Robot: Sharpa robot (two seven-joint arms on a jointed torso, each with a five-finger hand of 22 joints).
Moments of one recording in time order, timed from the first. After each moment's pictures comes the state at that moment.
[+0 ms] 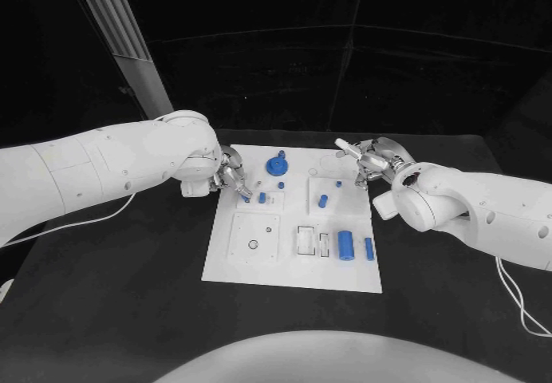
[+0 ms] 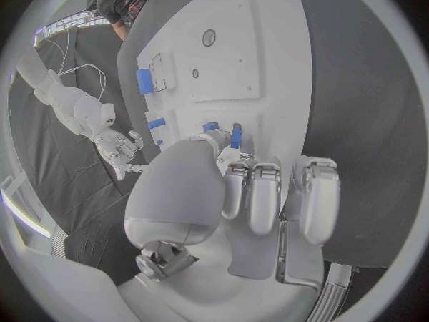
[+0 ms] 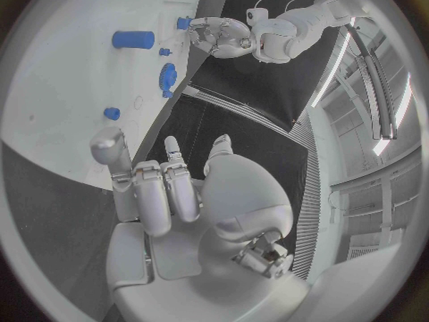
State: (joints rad) left arm 1.41 -0.55 -0.23 1.19 -0.82 0.32 -0.58; left_hand 1.37 -0.05 0.34 0.25 0.48 0.67 0.09 0.74 0.87 1.47 0.00 1.57 1.31 1.47 -0.05 1.57 1.31 0.01 1.47 0.08 1.57 1.31; right arm 1.16 -0.84 -0.07 1.48 -0.47 -0.48 0.04; right_hand 1.13 0.21 -0.31 0.29 0.06 0.67 0.19 0.42 0.12 1.46 0.14 1.57 1.31 1.47 0.08 1.57 1.31 0.12 1.20 0.18 1.02 1.31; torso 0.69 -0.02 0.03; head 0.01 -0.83
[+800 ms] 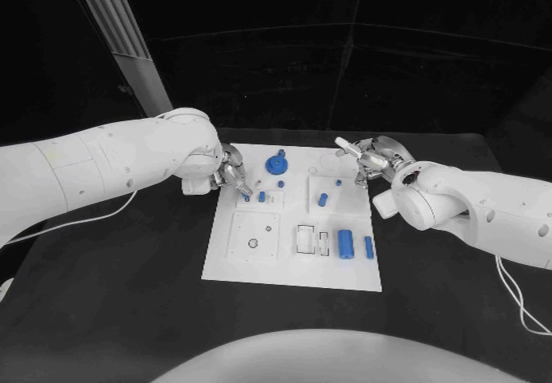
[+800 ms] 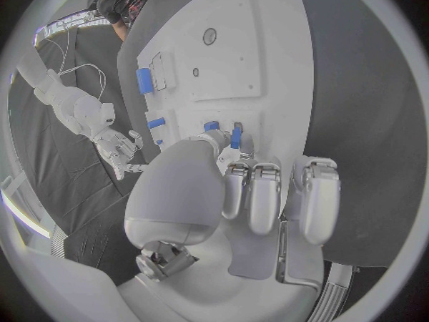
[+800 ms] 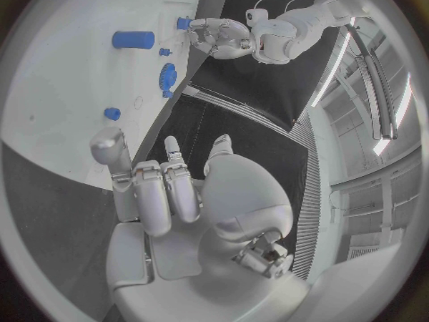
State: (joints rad) left arm 1.41 -0.54 -0.23 1.18 -0.82 0.33 -0.58; left_hand 1.38 -0.04 0.34 0.25 0.48 0.67 0.09 0.74 0.88 1.47 0.00 1.57 1.31 1.47 -0.05 1.57 1.31 0.01 1.47 0.08 1.57 1.31; right arm 1.16 -0.84 -0.07 1.48 -0.47 -0.48 0.04; right_hand 1.13 0.21 -0.31 0.29 0.06 0.67 0.19 0.43 0.12 1.47 0.14 1.57 1.31 1.47 0.08 1.57 1.31 0.12 1.20 0.18 1.02 1.31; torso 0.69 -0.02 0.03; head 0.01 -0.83
